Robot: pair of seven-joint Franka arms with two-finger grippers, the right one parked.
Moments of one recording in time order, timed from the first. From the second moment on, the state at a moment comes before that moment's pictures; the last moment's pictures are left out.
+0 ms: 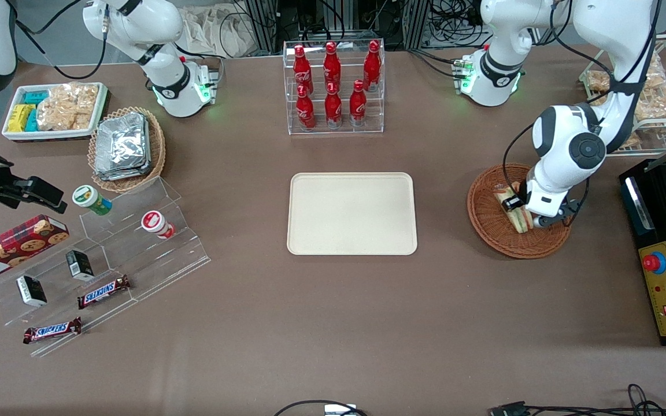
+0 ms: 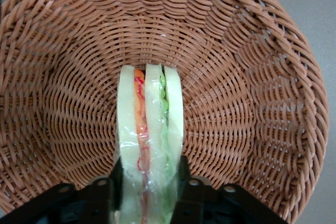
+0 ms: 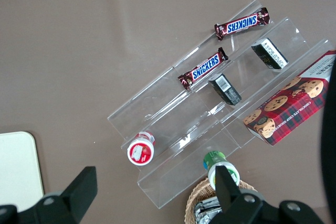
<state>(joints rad) -0.05 0.13 0.00 -2.48 0.04 2.52 -0.50</state>
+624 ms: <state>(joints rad) -0.05 0.00 0.00 -2.45 0.04 2.36 -0.50</state>
